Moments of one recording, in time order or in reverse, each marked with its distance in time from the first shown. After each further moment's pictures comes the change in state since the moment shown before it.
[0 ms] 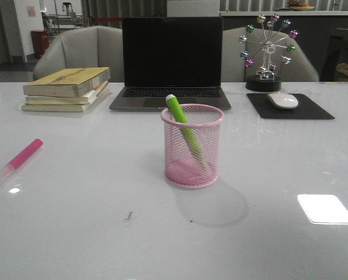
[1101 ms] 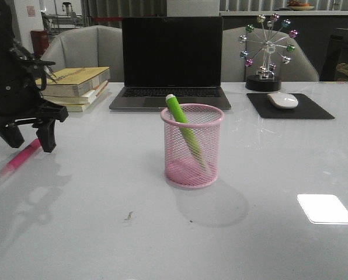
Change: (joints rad) left arm 0.044 0.771 -0.590 0.046 -0.022 0.000; right arm 0.000 0.000 0.000 0.000 0.000 0.000
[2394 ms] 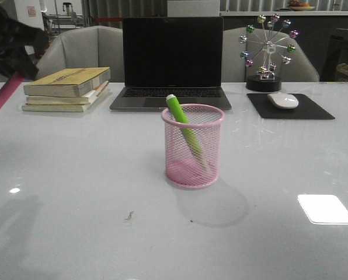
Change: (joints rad) left arm -0.092 -0.597 0.514 -0.051 -0.446 0.002; right arm 0.000 0.000 0.000 0.000 0.000 0.001
